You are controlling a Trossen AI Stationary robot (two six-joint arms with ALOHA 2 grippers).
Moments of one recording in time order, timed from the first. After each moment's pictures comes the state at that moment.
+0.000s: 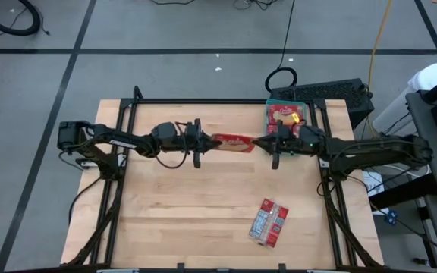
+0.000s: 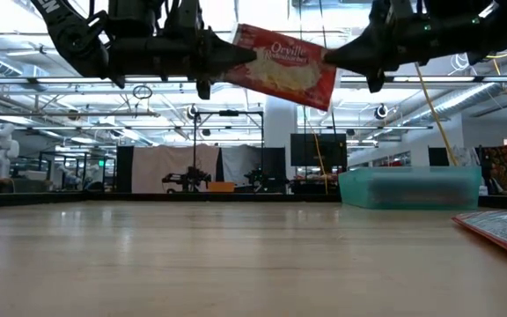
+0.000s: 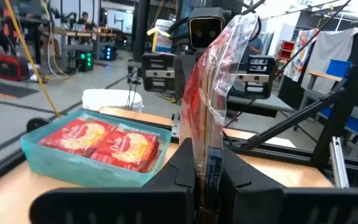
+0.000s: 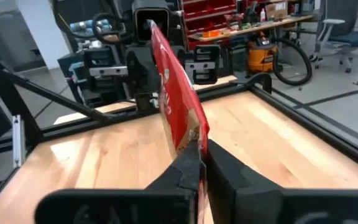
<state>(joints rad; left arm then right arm) 0.19 1.52 0.63 0.95 0.18 -0.16 -0.16 0.94 0.40 0.44 0.00 0.19</state>
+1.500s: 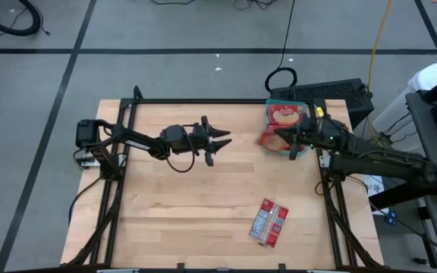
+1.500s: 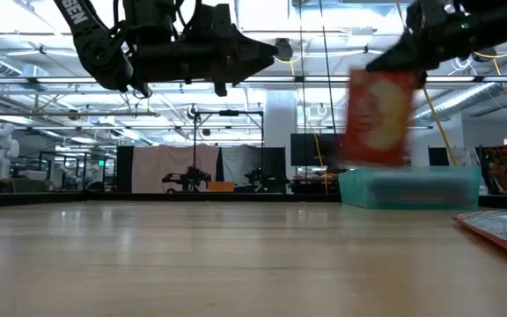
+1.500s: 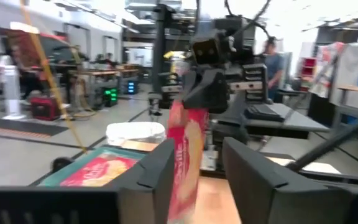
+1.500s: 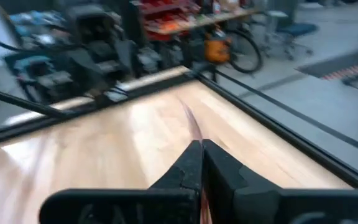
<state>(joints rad) 0.16 1.71 0.73 1.16 0.06 -0.05 -0.33 0.54 0.40 -0.03 0.00 0.18</state>
